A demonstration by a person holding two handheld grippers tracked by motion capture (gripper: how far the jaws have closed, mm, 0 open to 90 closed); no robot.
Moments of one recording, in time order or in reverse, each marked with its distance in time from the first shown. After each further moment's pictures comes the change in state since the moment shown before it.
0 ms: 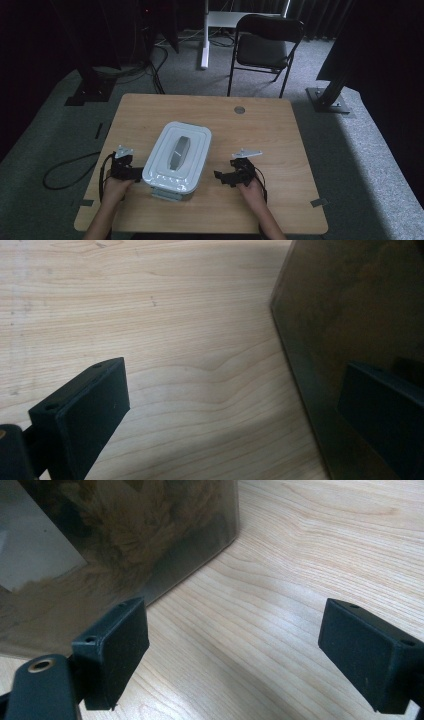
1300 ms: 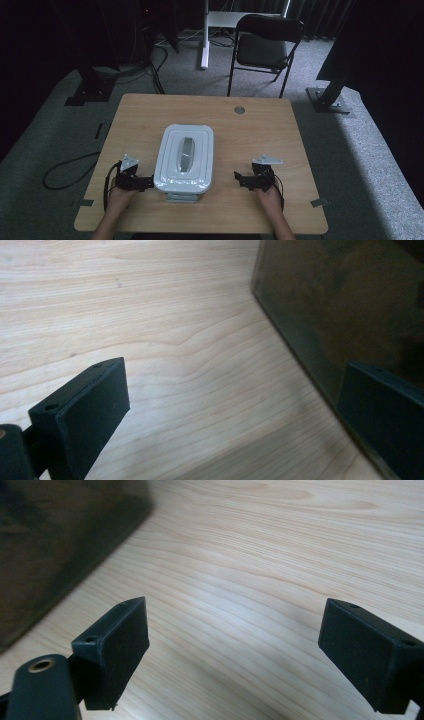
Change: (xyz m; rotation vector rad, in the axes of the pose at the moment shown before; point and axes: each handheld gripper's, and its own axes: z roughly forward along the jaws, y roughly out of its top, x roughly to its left) left arm -0.016 -0.027 -0.002 -0.027 -0.014 0.068; right arm -0.037 -0.038 -0.036 -0.054 -0.190 0.041
